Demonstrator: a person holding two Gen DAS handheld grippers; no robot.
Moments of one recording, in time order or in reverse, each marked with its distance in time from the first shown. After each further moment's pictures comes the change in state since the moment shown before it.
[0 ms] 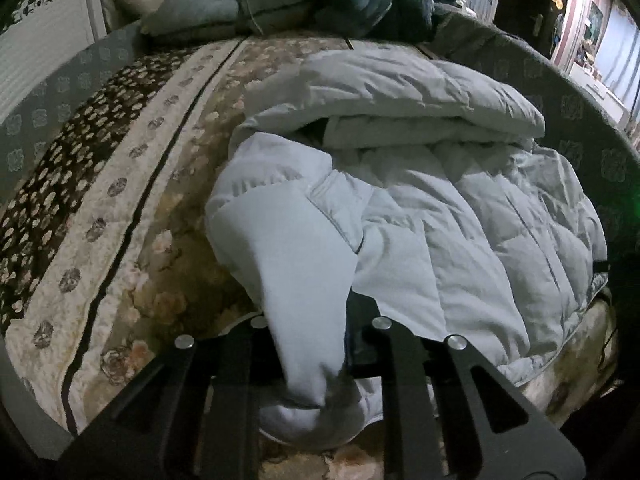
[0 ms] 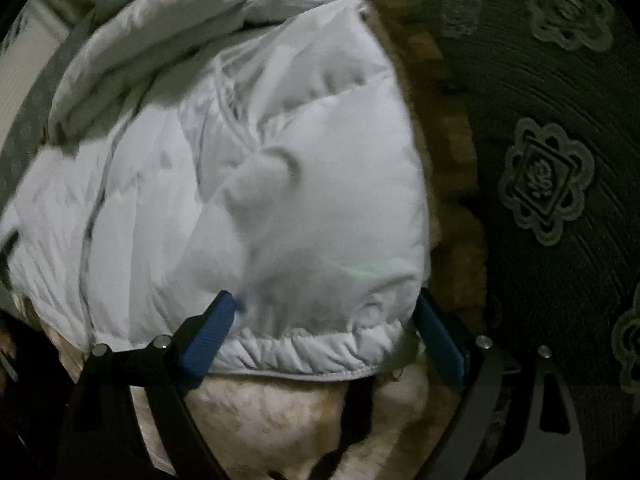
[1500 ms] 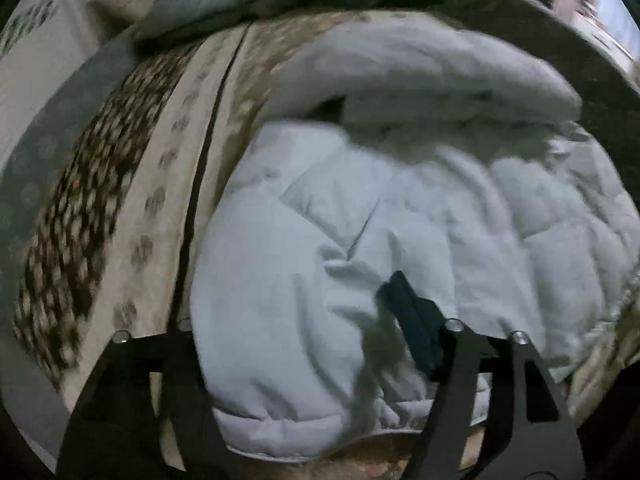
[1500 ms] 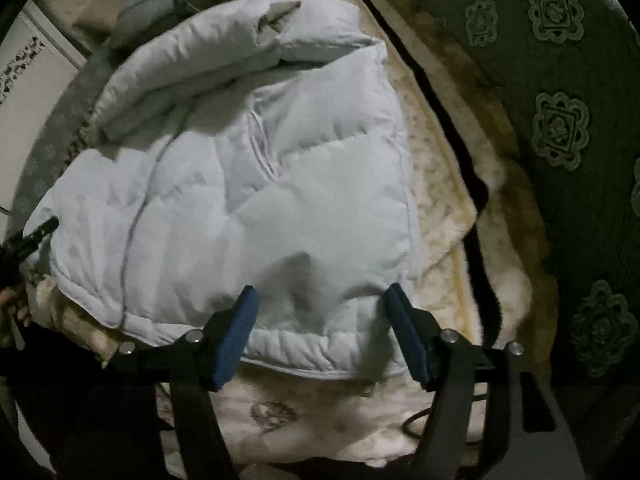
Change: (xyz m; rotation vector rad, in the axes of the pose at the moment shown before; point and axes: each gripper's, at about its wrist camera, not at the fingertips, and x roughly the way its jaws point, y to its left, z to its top) left arm 0.009 0.086 -0.009 0.084 0.136 0.106; right arm -0.026 0.071 -0.042 0.126 -0.127 0.060
